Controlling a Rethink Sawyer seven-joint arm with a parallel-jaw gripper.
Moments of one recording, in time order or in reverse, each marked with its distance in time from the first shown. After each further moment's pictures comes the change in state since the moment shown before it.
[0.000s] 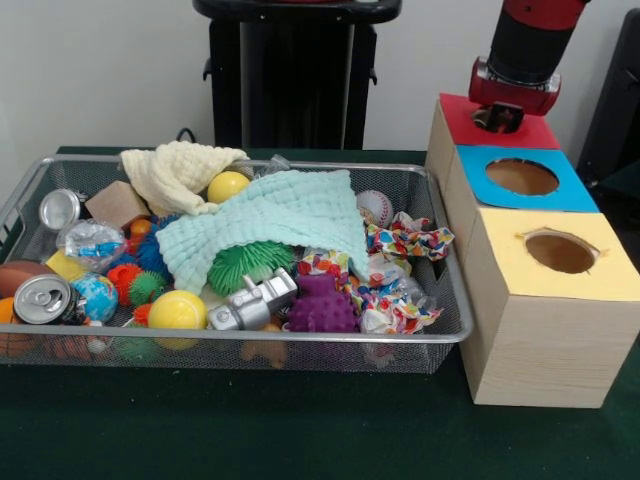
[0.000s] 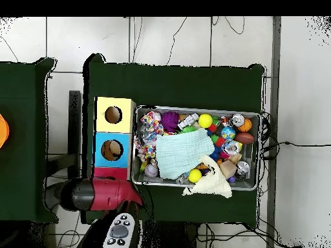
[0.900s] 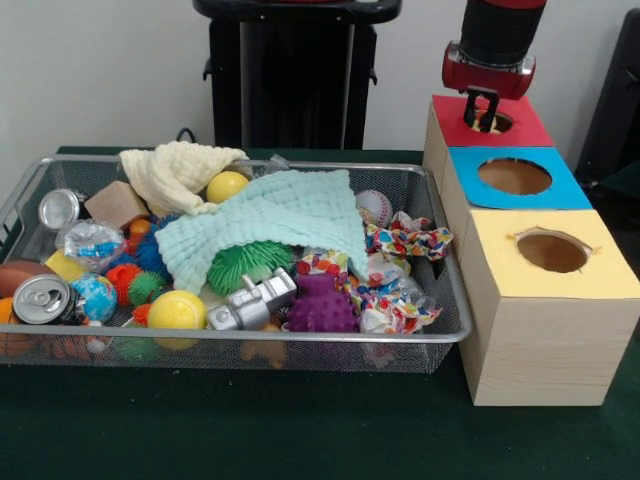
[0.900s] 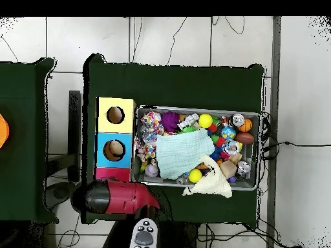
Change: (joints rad) arm -0.135 -0.106 0.061 0.088 -0.068 -0.025 0.000
